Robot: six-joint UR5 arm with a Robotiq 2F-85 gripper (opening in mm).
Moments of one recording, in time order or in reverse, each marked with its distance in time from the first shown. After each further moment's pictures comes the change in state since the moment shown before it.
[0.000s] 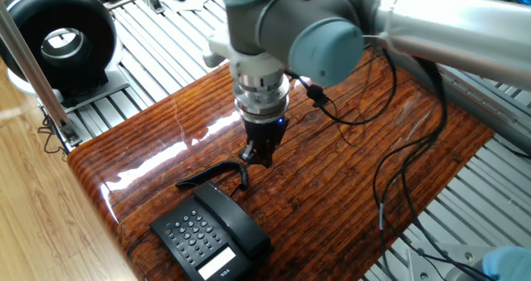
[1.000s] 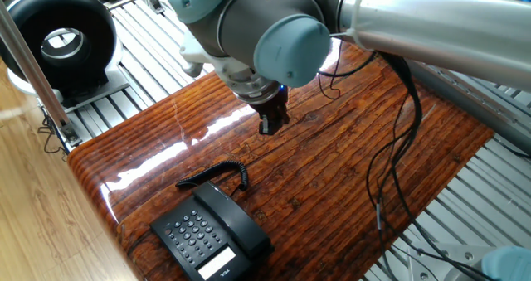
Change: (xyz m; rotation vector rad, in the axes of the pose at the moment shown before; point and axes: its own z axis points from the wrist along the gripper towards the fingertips) arm -0.022 -0.090 -0.029 0.412 0.109 -0.416
